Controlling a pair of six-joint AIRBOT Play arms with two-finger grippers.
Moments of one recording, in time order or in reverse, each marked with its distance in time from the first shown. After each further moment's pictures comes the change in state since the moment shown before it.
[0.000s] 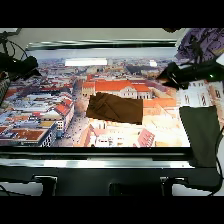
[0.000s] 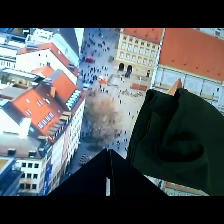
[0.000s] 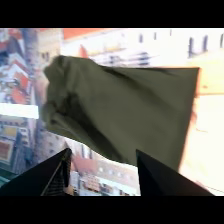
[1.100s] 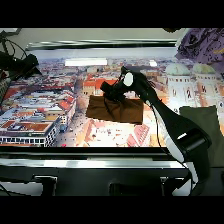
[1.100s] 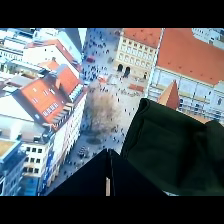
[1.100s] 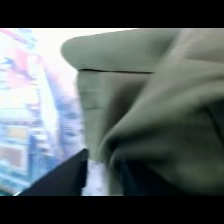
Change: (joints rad) left arm -0.004 -0.006 0.003 -0.001 0.024 -0.058; right arm 0.673 -0.350 0.177 -0.206 -0.414 0.591
